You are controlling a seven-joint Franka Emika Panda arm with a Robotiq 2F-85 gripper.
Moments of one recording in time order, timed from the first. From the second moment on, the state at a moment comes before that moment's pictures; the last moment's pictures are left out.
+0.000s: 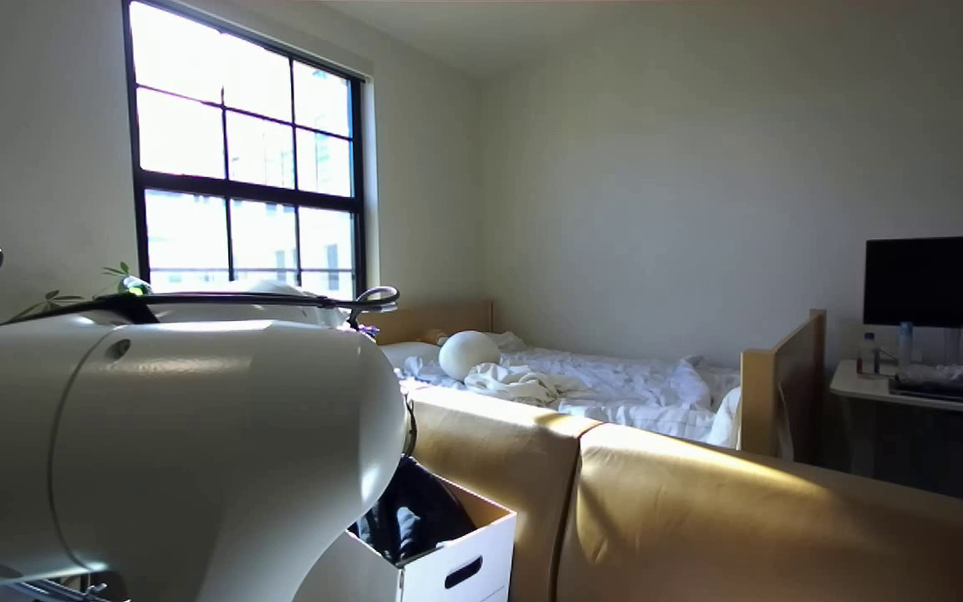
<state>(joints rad) 0.86 1.45 -0.09 -0.37 -0.17 1.77 0.33</state>
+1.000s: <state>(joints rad) 0.74 1.51 0.10 -0.66 -0.11 2.25 0.13</state>
